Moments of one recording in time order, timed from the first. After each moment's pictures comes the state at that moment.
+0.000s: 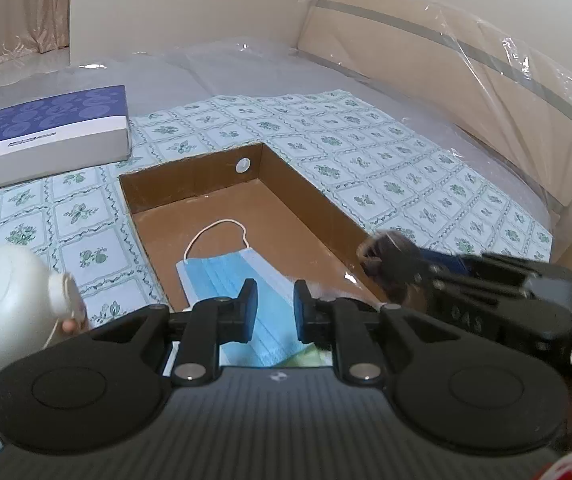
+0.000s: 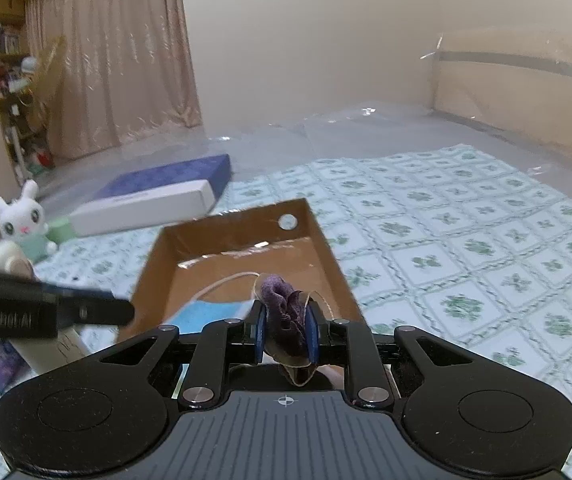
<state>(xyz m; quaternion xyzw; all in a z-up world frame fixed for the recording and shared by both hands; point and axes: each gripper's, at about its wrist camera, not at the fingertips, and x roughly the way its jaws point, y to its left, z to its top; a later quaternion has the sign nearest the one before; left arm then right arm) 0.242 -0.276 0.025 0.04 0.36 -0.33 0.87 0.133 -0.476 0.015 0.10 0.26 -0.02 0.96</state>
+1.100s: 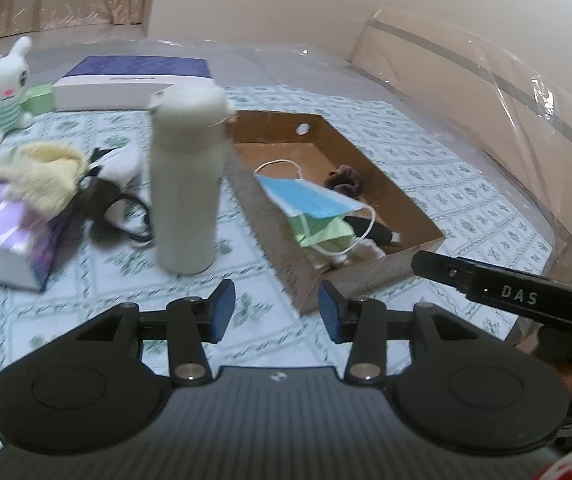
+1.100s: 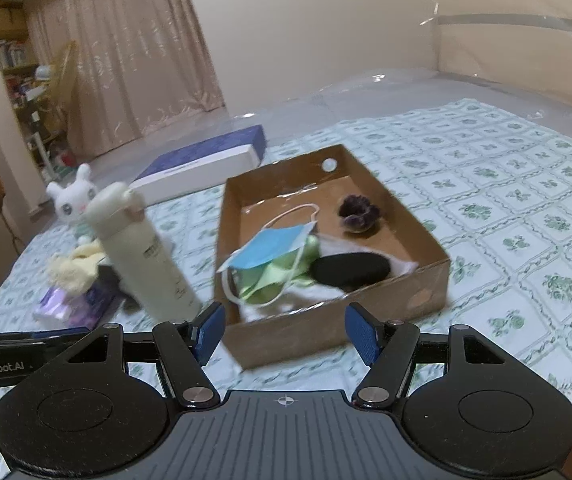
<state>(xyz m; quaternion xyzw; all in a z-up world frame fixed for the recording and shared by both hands) 0.117 -0.155 0.013 -0.03 0.37 -0.25 0.89 0.023 -0.407 0.022 0.15 0.29 0.00 0.95</state>
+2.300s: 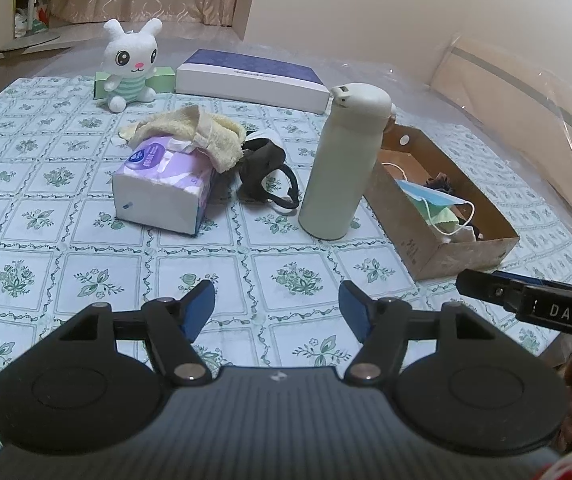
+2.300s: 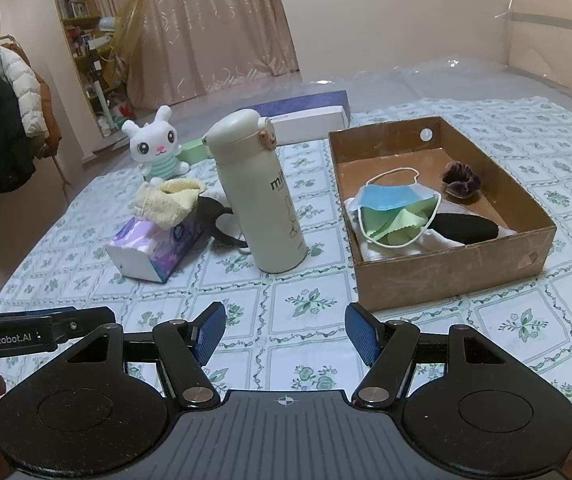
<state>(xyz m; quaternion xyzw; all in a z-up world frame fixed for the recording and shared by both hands) 0.078 -0.042 0.005 -0.06 0.37 -0.15 0.92 0.012 -0.315 0.012 0.11 0.32 0.09 0.94</state>
